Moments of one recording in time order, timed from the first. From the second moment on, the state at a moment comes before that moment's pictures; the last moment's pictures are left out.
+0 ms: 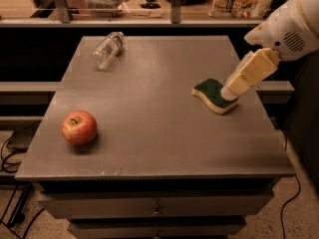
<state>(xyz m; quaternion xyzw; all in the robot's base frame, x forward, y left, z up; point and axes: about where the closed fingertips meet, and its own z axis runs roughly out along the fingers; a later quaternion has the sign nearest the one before) 0.520 -0.153 0.978 -0.52 0.79 0.11 0.30</state>
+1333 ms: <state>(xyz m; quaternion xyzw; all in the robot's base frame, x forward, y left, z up) 0.578 -0.034 0.945 -0.53 0.76 0.17 0.34</state>
